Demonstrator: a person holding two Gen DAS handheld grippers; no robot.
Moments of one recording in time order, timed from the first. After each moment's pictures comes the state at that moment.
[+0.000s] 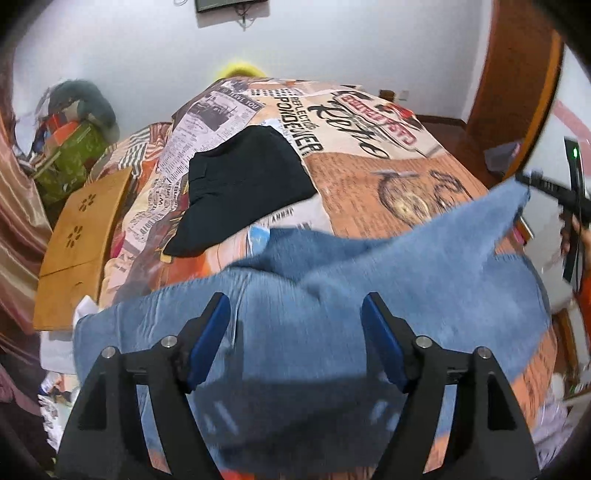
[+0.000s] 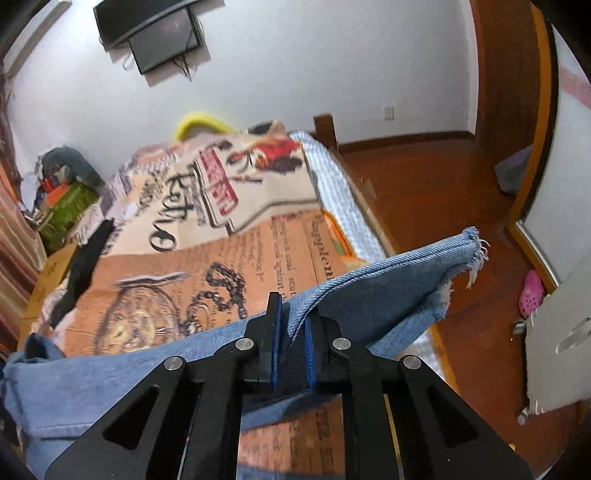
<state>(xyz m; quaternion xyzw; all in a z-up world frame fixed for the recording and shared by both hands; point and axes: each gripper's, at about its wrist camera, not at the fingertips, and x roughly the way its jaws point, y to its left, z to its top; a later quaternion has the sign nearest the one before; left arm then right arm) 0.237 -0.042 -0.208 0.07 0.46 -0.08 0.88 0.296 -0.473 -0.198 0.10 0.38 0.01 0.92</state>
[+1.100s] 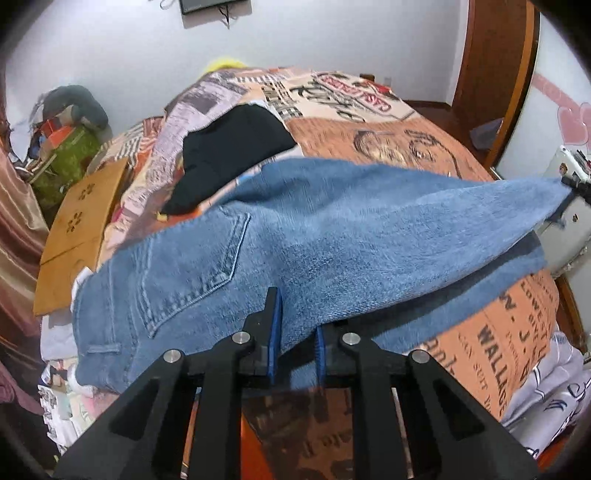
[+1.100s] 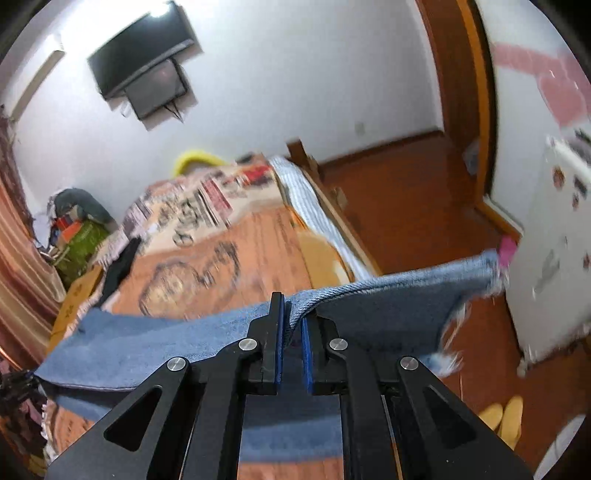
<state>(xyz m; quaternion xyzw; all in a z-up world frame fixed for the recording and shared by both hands) 0.168 -0.037 -0.238 0.09 0.46 -0.10 0.88 0.145 -0.508 -0.204 0.17 0.37 -0.01 0.91</state>
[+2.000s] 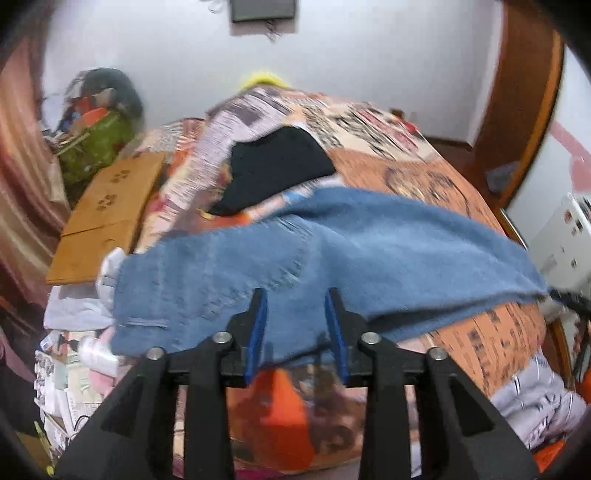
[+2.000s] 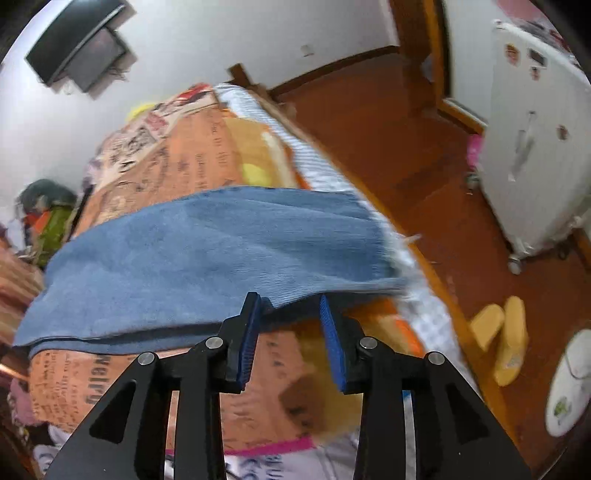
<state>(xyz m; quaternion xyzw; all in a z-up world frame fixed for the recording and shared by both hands) 0.135 0.022 -0.187 0.02 0.42 -0.04 0.91 0.078 -0.539 -0.278 0.20 0.48 -0.08 0.85</state>
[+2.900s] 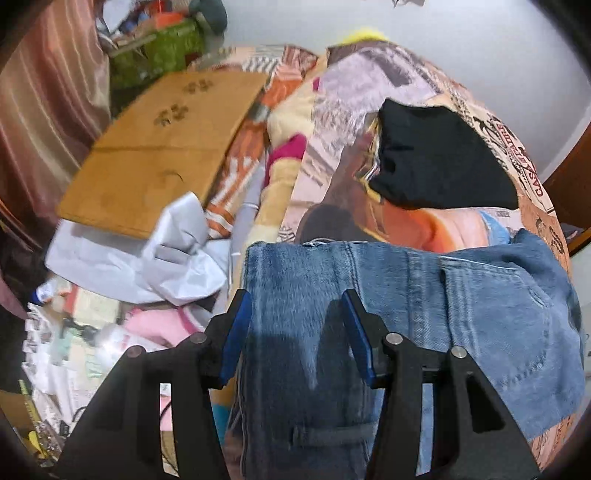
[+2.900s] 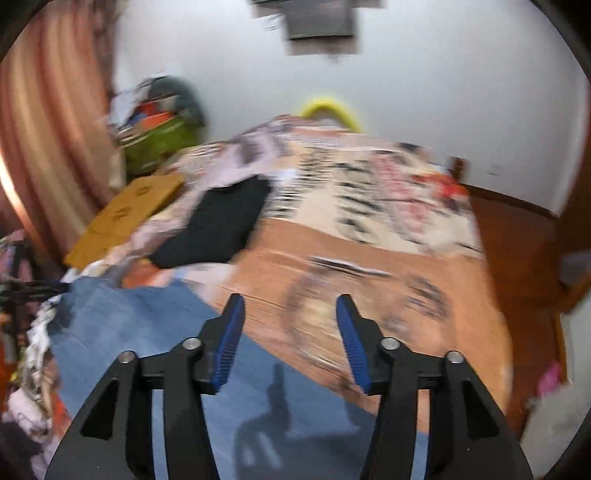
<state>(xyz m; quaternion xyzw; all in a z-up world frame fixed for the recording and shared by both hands) 0.264 0.230 -0.290 -0.09 0.52 0.06 0.85 0.283 -0.215 -0.172 -0.04 0.40 0.24 0.88</state>
